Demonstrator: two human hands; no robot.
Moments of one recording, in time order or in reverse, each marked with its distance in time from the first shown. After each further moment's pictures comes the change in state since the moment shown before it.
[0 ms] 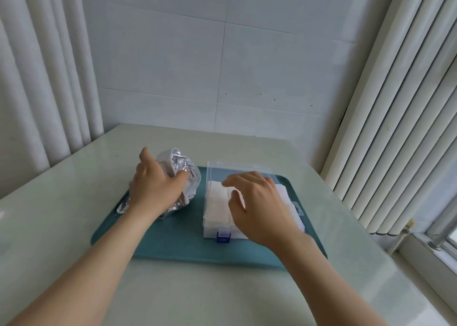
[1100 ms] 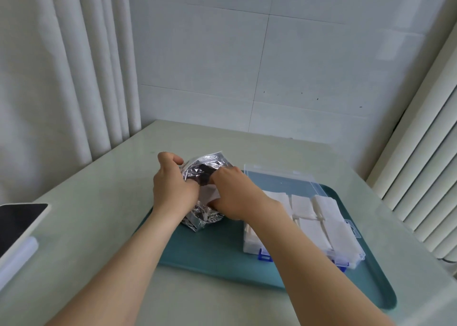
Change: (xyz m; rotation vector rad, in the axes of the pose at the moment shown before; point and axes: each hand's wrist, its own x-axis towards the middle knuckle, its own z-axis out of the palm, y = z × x) left_hand 0.025 -0.032 -0.010 -0.080 0.145 -0.037; right_hand 0.111 -0.056 0.079 -0.039 -0.374 -0.176
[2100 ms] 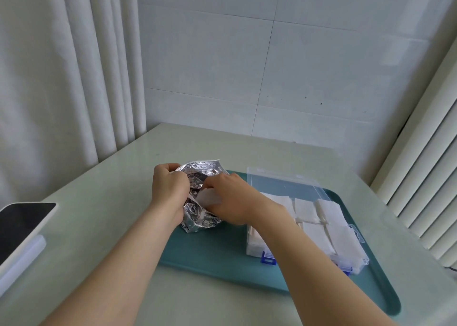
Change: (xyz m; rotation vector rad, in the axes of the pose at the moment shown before) left_hand 0.013 0.003 -0.002 -0.528 0.037 -0.390; right_hand -0.009 -0.015 -0.010 0.258 -0.094 0.055
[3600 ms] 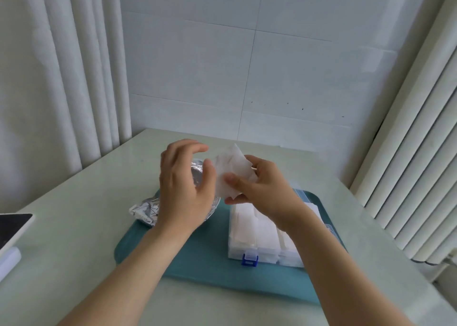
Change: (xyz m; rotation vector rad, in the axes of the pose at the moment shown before) left_hand -0.048 0.005 0.021 0.269 0.001 1.129; right_hand -0.056 0.037 -0.048 0.947 0.317 0.093
